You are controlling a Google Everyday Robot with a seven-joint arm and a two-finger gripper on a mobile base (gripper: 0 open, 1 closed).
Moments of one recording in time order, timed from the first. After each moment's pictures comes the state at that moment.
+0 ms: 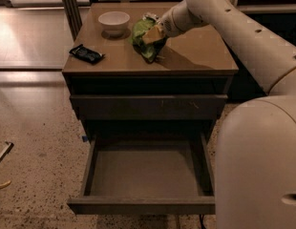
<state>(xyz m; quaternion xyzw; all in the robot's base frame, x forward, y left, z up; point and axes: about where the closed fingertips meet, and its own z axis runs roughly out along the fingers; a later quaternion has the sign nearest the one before) 0.834 -0.046 0.876 -0.34 0.83 0.13 0.42</state>
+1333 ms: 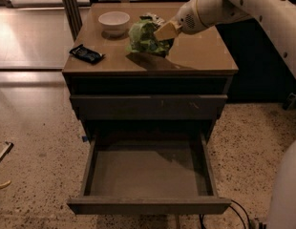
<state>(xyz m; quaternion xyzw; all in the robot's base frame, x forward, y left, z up) 0.741 -0.061 0.930 -0.42 0.78 0.20 0.42</state>
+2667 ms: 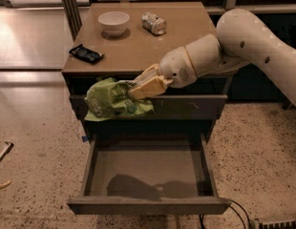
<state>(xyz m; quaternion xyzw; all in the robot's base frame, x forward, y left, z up) 0.543 0.017 0.876 -0.56 0.64 0.40 0.33</state>
